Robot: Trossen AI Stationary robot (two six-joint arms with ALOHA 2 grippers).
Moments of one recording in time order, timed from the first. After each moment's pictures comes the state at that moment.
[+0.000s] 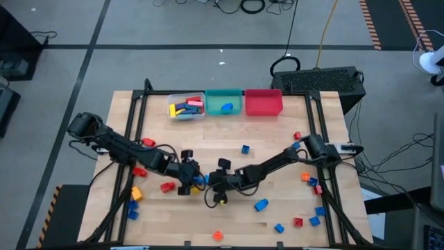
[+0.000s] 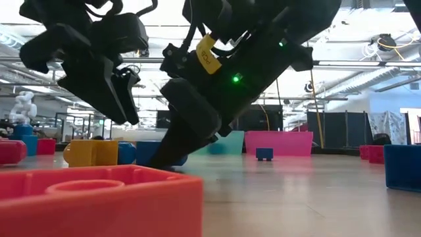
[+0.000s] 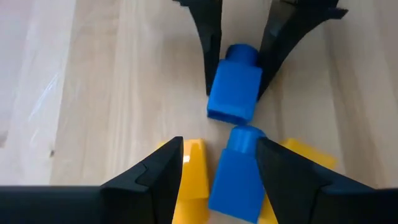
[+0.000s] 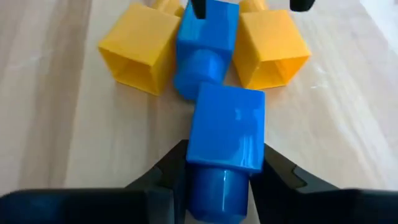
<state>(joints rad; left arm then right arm) -0.34 1.47 0.75 -0.26 -0.20 -0.23 0.28 2.18 1.32 0.03 0.34 0.29</state>
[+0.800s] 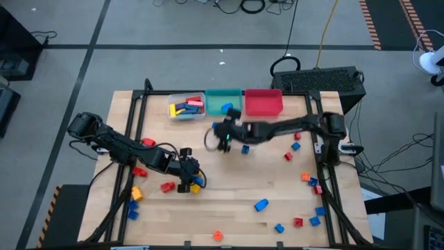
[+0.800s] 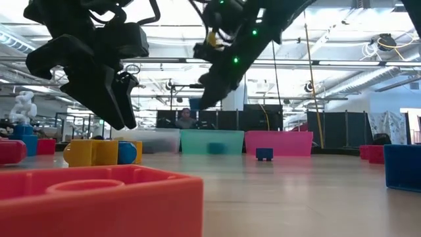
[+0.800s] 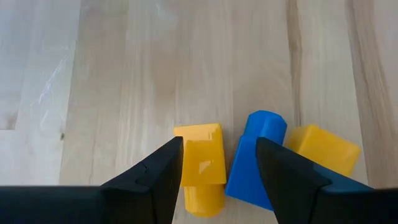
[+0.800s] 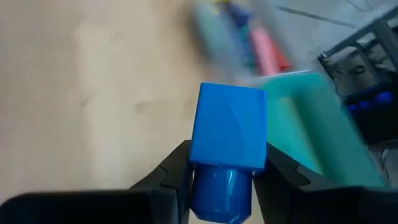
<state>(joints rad) -0.31 1.47 0.75 -0.31 -0.19 -0.23 -0.08 1.88 1.32 -0.20 0.47 -0.12</state>
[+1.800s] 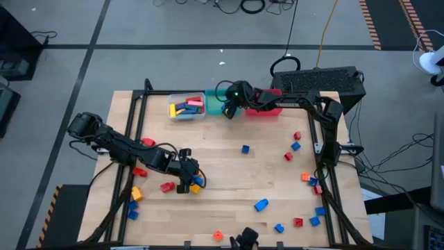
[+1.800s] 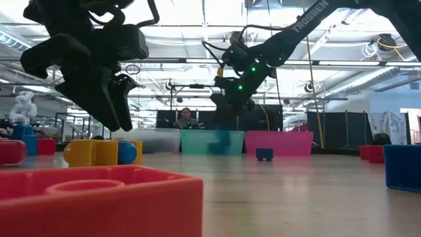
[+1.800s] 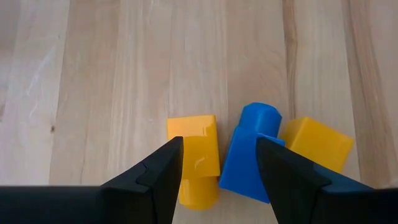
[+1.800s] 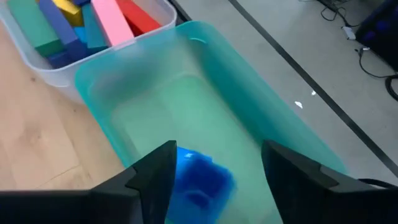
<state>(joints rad) -0.31 1.47 0.75 -0.33 -0.17 -0.25 -0.49 1.95 1.32 -0.08 0.18 -0.02</state>
